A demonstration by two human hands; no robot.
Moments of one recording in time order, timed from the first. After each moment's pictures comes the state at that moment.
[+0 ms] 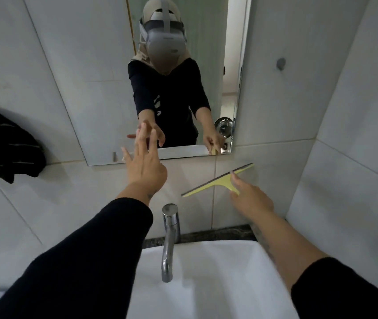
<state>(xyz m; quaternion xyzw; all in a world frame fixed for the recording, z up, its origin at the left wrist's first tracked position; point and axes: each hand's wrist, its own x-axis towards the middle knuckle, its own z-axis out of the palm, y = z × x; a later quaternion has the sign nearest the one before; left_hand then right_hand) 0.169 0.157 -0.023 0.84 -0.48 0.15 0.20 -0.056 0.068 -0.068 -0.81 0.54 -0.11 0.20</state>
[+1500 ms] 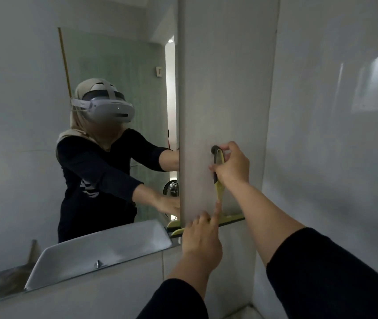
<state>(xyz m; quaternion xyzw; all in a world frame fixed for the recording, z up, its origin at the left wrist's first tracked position) 0.007 -0.010 0.000 0.67 -0.71 0.09 0.18 -0.063 -0.074 0.124 -0.64 0.49 -0.56 0.20</state>
